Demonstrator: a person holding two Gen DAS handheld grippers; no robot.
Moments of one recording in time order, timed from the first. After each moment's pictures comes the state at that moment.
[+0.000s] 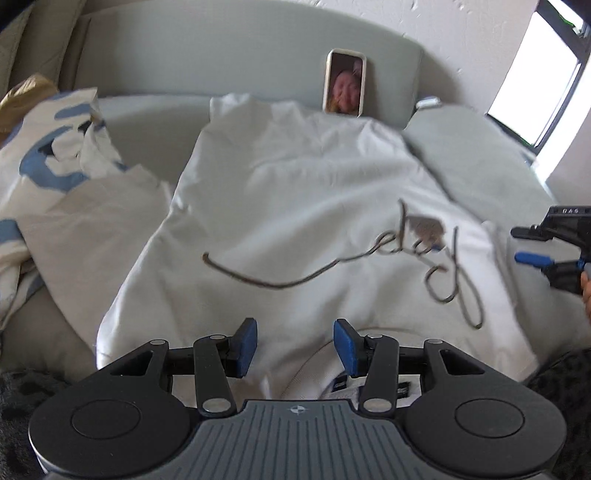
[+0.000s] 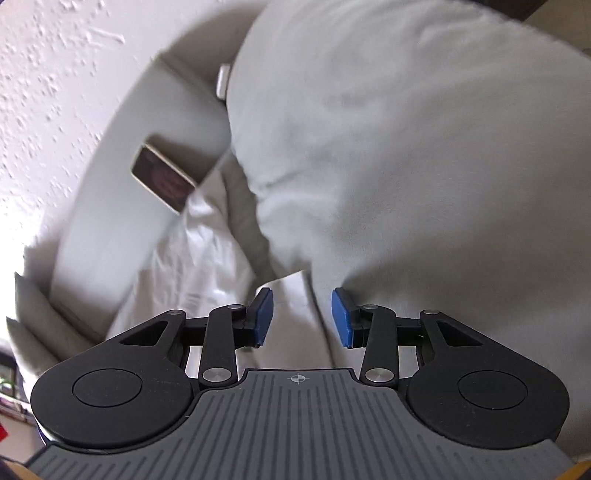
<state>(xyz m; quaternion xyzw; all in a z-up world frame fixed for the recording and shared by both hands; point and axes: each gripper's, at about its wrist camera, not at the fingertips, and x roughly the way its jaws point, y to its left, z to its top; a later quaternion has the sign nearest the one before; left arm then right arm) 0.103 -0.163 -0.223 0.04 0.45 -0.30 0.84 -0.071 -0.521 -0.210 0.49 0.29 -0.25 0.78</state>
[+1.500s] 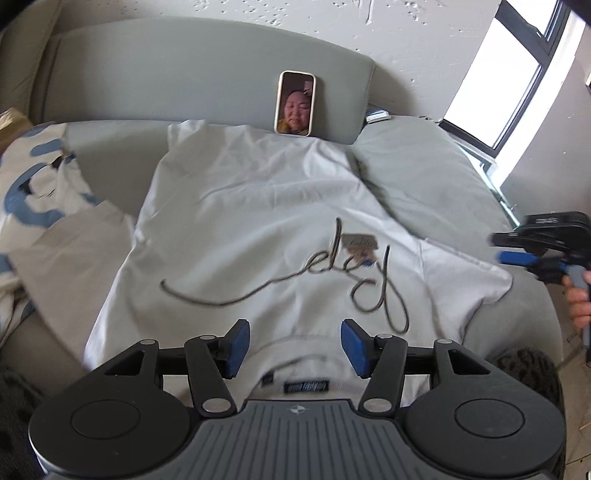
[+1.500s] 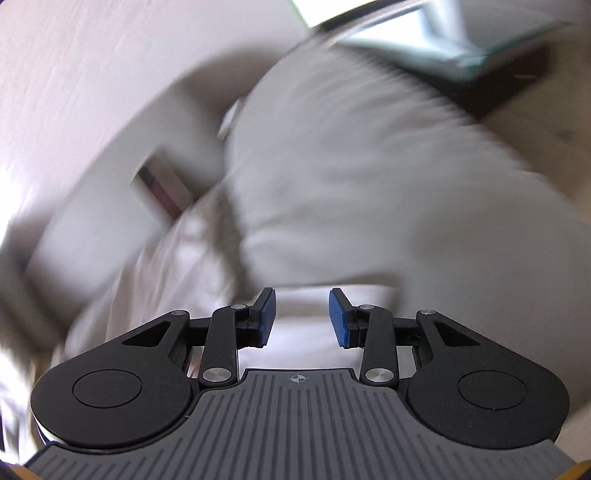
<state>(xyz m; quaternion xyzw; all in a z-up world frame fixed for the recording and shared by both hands) -0.009 -0.148 -0.099 0.02 0.43 -0.37 0.83 -0.106 -0.504 -0.132 0.37 0.32 -0.27 0.83</state>
